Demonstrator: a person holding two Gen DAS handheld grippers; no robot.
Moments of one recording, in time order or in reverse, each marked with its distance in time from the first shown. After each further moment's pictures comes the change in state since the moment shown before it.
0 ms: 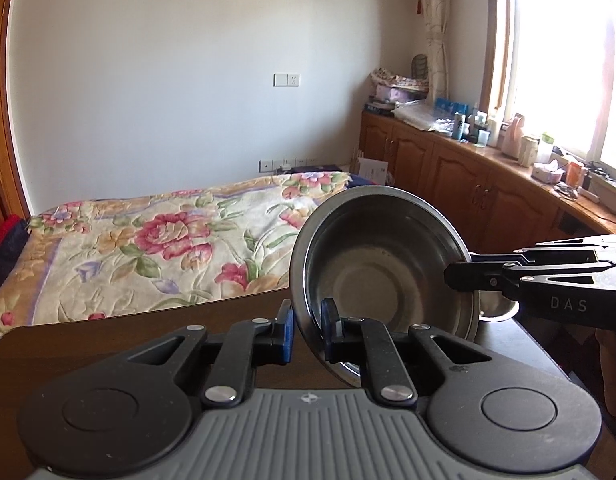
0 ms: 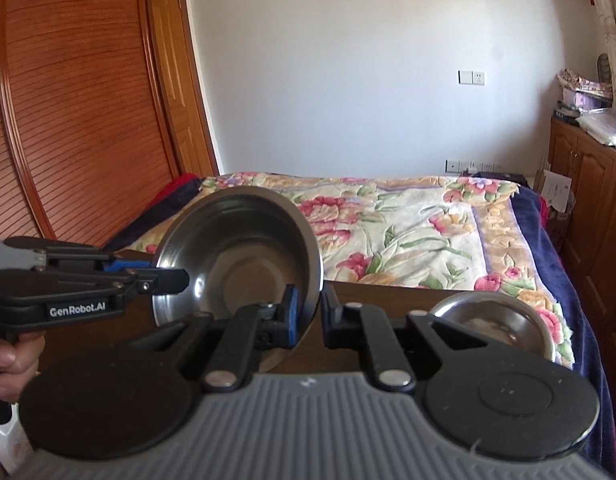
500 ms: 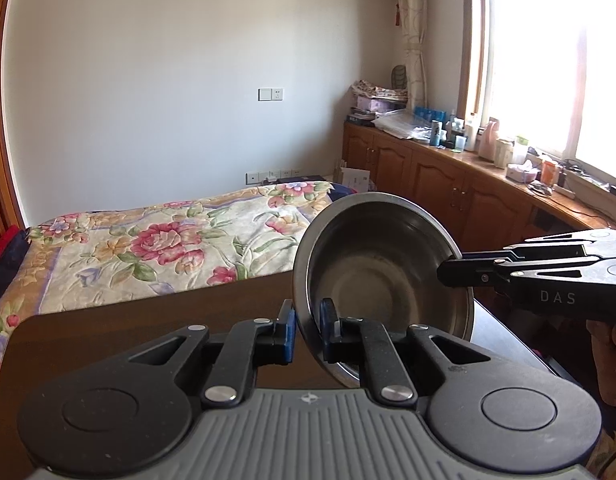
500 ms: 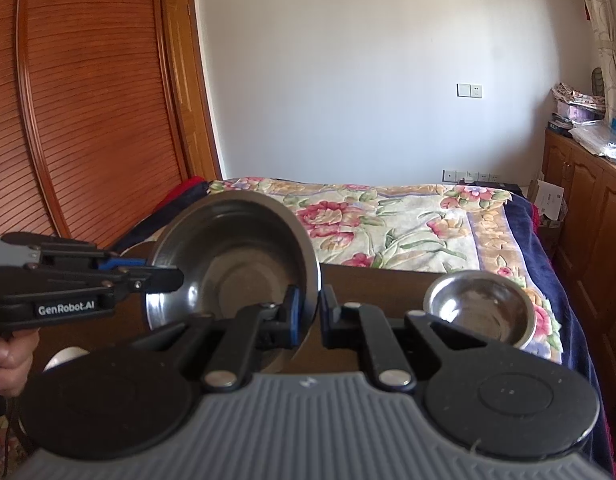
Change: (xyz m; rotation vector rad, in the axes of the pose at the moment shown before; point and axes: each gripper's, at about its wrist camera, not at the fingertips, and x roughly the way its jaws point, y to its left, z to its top) left arm -0.063 -0.007 -0.030 0.026 -0.035 -0.043; right arm -0.044 0.021 -0.026 -0.011 -0.023 -0.010
